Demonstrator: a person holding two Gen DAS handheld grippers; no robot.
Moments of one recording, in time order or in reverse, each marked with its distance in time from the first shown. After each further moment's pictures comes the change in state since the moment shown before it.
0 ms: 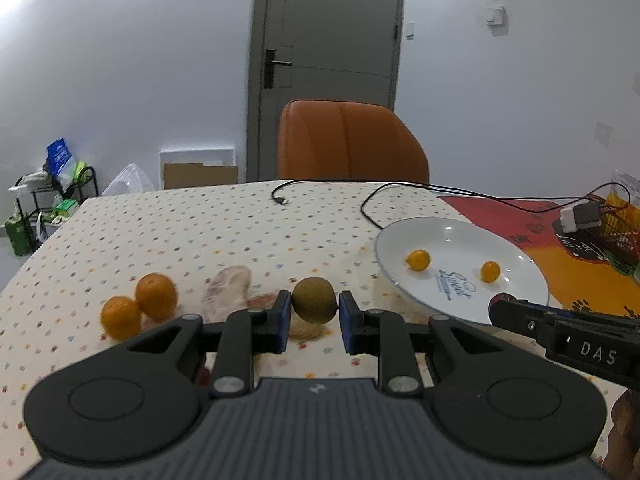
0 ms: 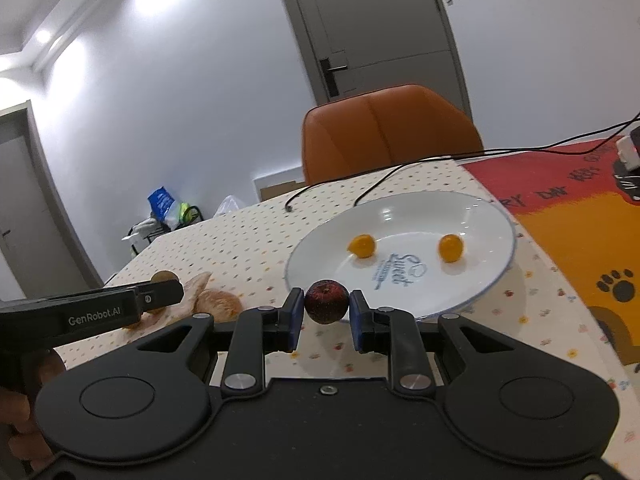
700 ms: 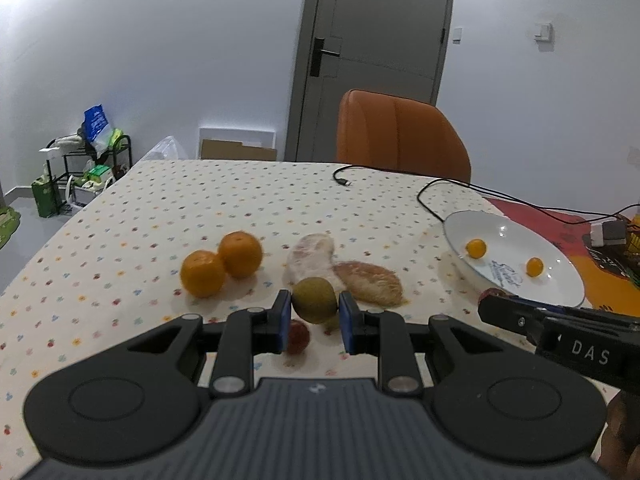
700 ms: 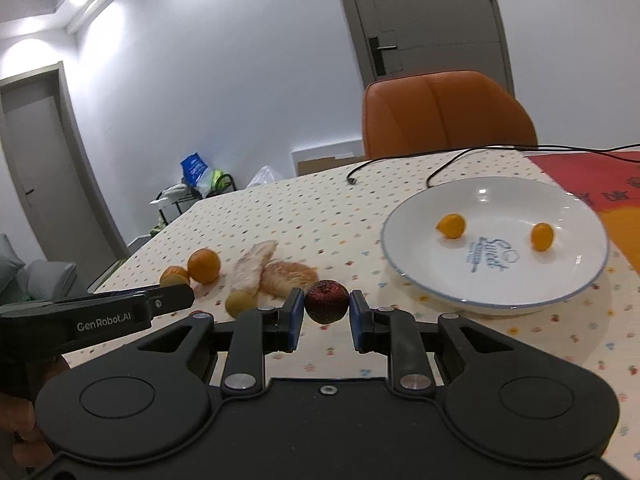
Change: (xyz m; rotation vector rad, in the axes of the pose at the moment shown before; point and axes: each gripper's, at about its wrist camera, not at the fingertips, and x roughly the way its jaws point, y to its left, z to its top) left arm -0.021 0.059 -0.021 -0.110 0.029 0.069; right arm 0.020 0.063 -0.009 -0.090 0.069 0.078
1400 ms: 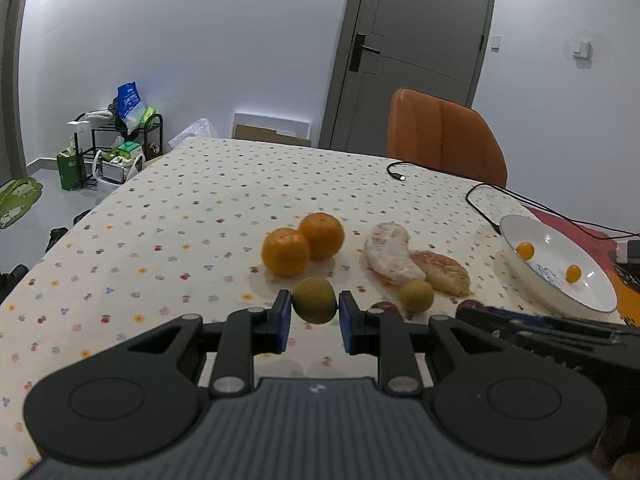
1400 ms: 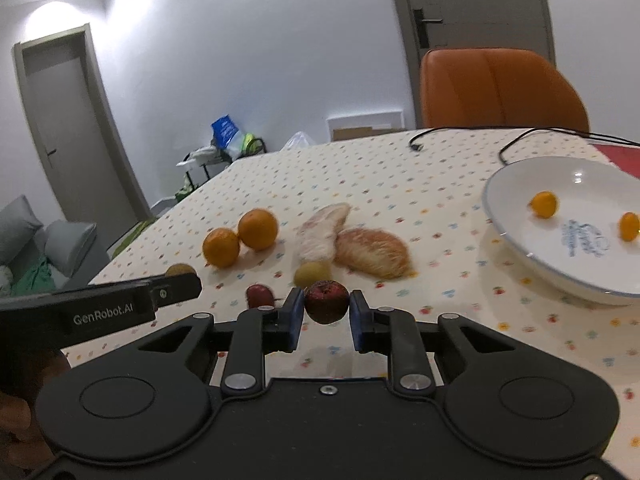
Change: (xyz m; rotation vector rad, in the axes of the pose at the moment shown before) left arm -0.004 0.057 -0.011 -0.087 0.020 0.059; right arm 0.037 0.053 -0.009 -0.065 0.093 0.073
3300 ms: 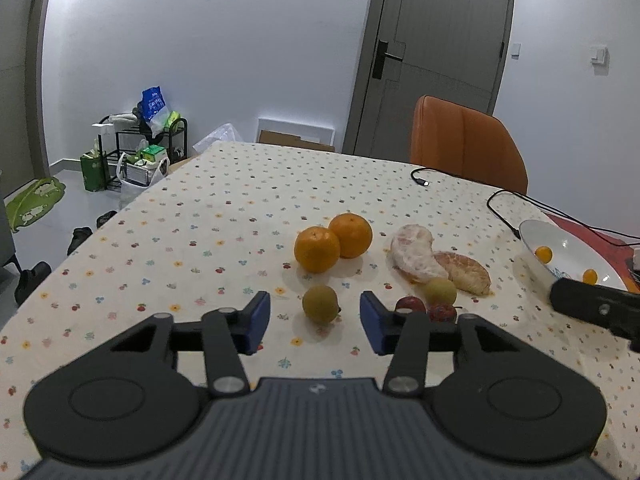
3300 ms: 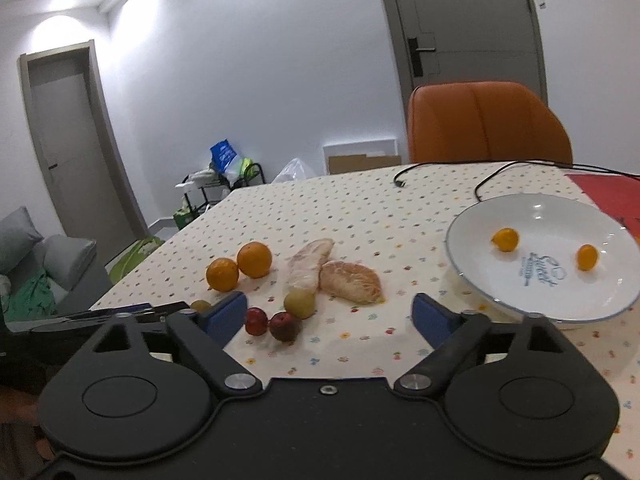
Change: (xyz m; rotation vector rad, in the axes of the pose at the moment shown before) left arm -0.010 0.010 -0.008 -0.023 -0.020 0.071; right arm -0.031 -0.007 0.009 -0.023 -0.063 -0.003
